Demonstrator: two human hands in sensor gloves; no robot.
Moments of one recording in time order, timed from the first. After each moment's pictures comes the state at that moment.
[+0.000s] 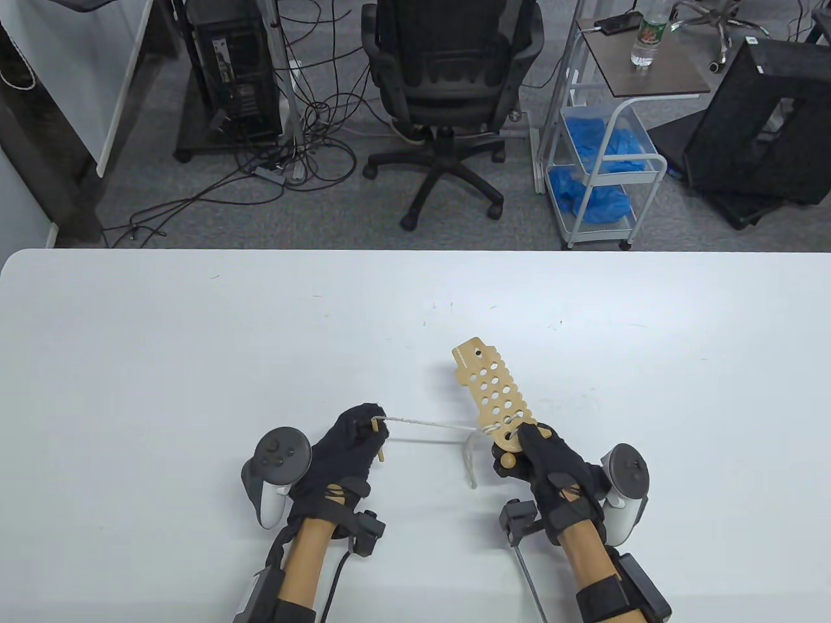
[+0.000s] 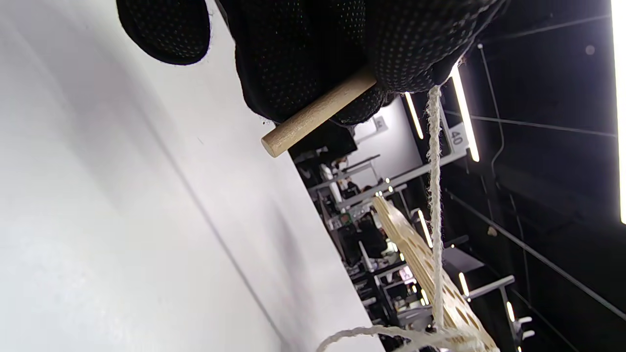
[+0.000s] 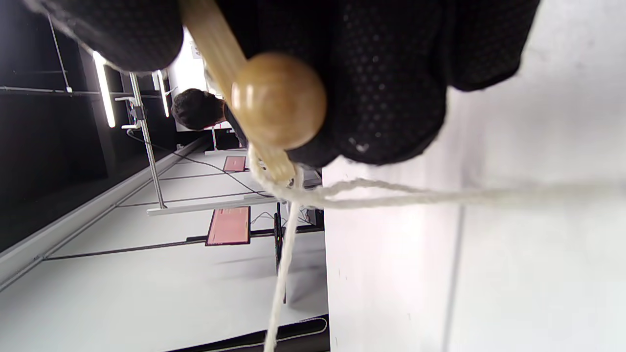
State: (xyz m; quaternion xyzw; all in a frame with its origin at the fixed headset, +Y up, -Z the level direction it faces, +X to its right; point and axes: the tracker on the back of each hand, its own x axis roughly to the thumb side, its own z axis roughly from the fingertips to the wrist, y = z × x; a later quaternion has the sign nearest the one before) left_hand -0.182 -0.754 -0.283 -0.01 -0.02 0.53 0.85; right_hand 0.197 -0.784 -0.269 -0.12 0.00 0.64 0.76
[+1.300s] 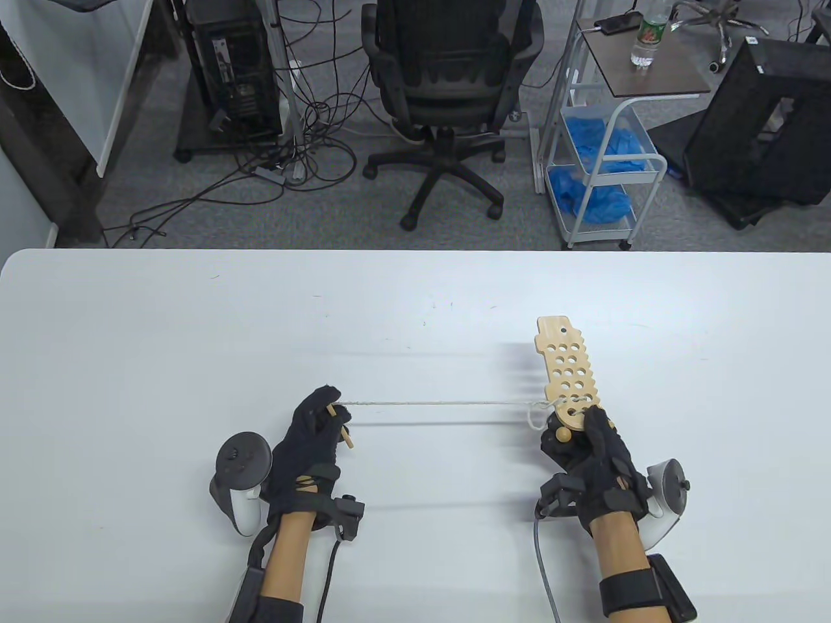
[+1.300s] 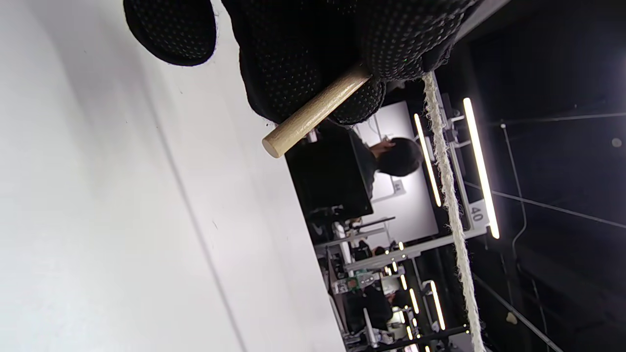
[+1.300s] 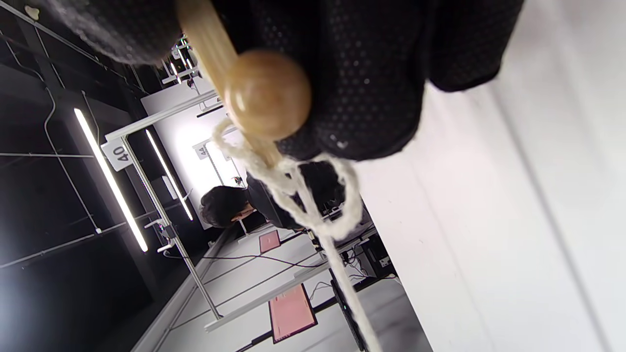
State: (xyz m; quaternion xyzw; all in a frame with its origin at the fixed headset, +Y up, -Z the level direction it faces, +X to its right) left_hand -0.221 -0.761 -0.283 0.04 0.06 0.58 0.81; right_hand 0.249 -0.801 -0.269 -0.20 -0.06 0.48 0.85
